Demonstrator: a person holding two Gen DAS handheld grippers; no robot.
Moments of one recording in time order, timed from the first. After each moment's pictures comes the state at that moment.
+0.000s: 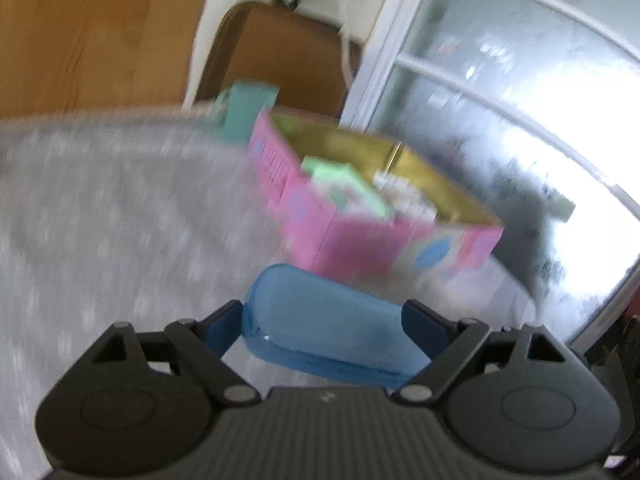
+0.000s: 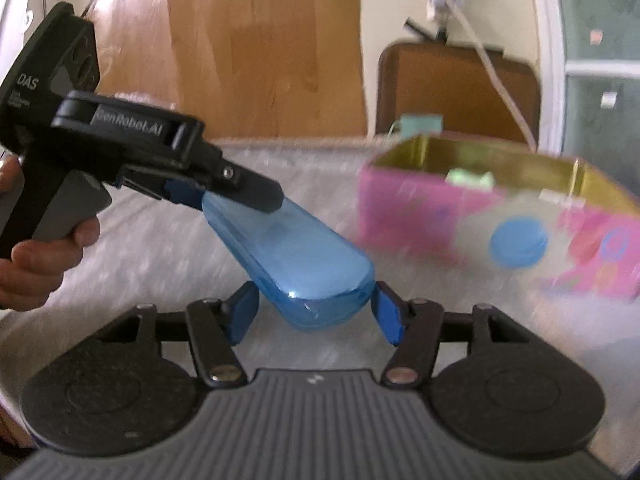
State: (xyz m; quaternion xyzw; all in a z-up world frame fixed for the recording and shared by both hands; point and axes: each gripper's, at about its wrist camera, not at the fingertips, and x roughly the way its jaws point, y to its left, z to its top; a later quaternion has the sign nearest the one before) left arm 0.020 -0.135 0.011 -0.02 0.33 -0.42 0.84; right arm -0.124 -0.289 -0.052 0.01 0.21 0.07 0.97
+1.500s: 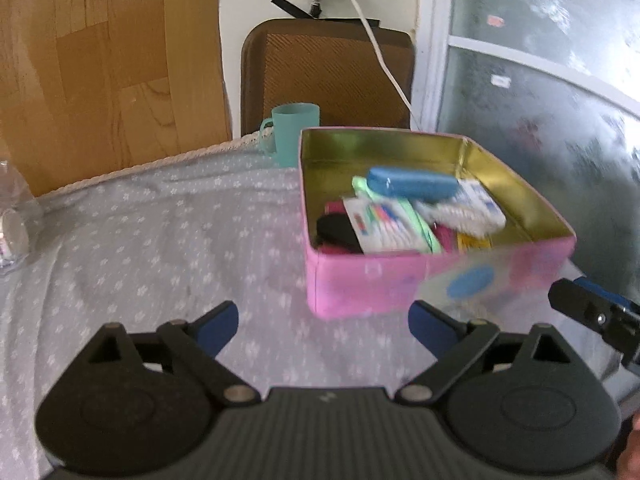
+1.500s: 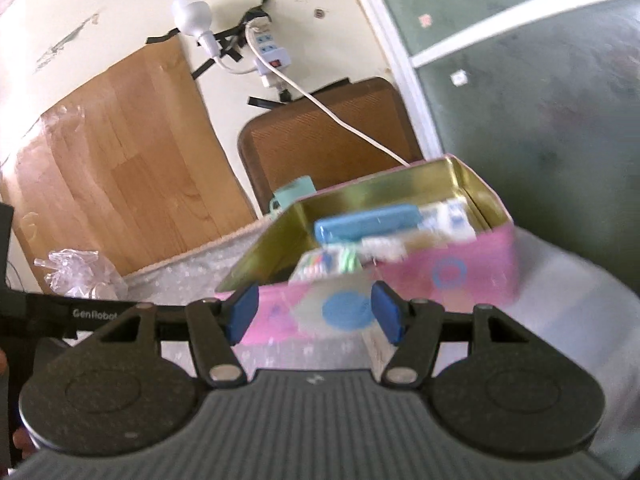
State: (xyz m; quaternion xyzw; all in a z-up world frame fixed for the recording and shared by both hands) left arm -0.036 -0.237 0.044 0.08 0.34 -0.23 0.91; right arm -0.120 -0.404 0.009 0.20 0.13 -0.04 0.97
